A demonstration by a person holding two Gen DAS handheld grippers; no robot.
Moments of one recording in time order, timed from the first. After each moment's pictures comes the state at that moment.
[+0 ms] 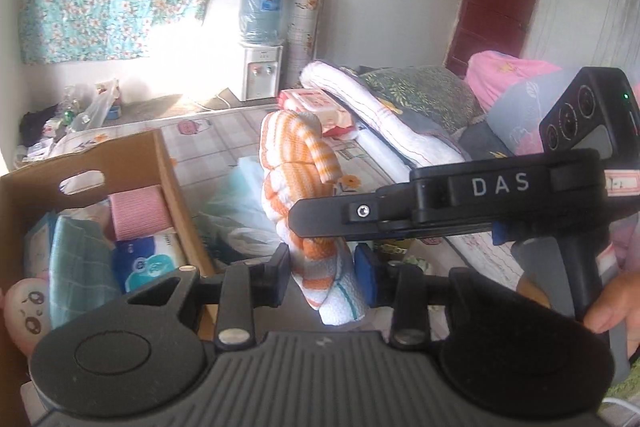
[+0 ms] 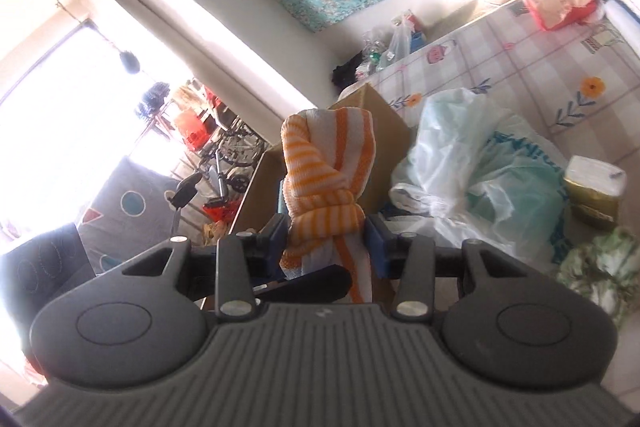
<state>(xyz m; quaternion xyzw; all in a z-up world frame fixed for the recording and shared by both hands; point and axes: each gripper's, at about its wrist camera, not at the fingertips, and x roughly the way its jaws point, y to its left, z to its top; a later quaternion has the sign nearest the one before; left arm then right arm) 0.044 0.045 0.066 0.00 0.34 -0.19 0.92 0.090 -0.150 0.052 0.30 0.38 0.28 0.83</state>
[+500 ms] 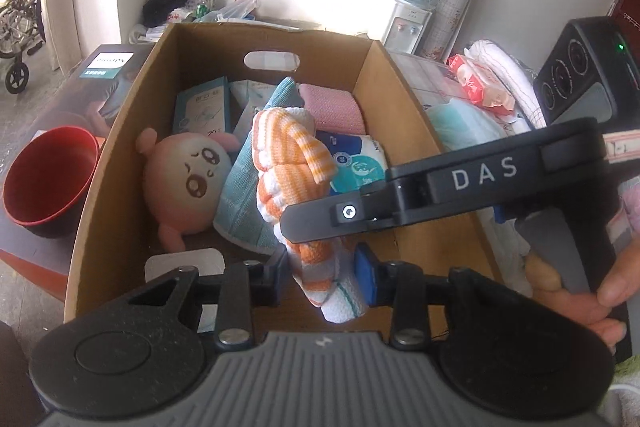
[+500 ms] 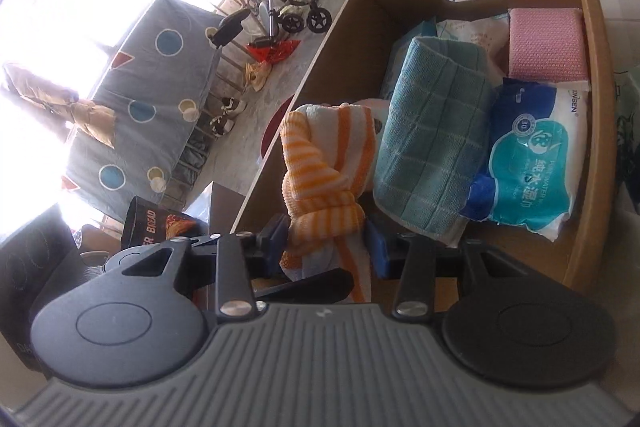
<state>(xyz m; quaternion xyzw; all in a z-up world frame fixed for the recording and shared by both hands) 0.048 0.195 0.016 -0.11 0.45 -0.03 0.89 0.165 0.069 0.019 0.18 0.55 0.42 0.70</state>
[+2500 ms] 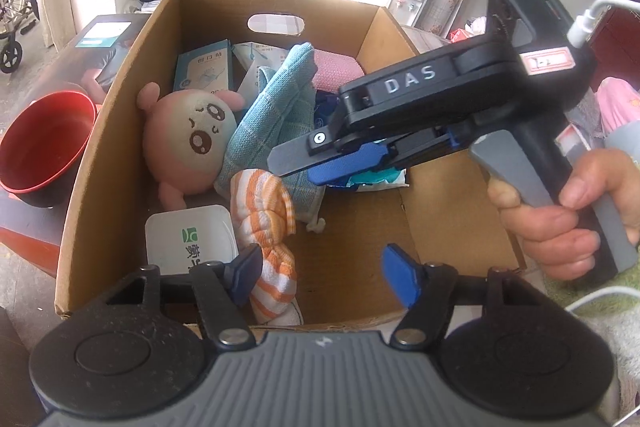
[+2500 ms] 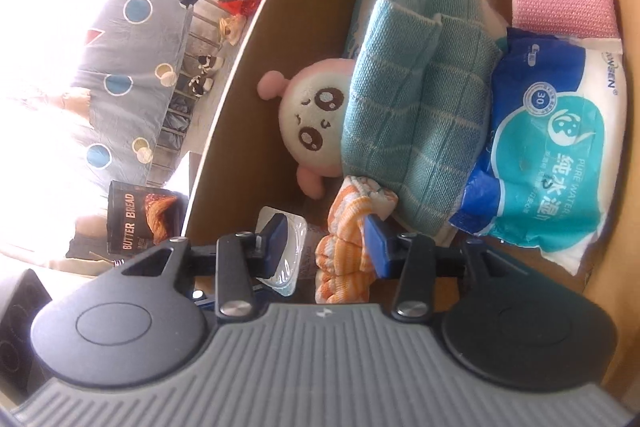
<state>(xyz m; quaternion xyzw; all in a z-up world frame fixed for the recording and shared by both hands) 0.034 0.202 -0.002 -0.11 0.47 -0.05 0.88 0.207 0.096 -0.034 0.17 0.61 0.40 0.66</state>
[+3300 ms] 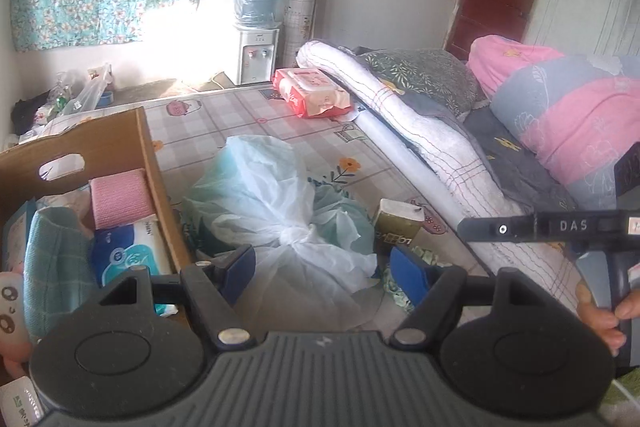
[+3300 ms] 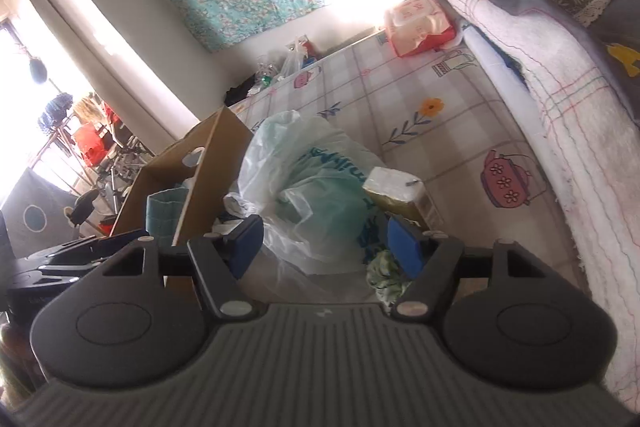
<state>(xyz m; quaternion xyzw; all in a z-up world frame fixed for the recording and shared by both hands) 0.074 0.007 0.035 0.01 0.36 -0.22 0.90 0.042 -0.259 0.018 0.24 0.39 0.10 0.88</state>
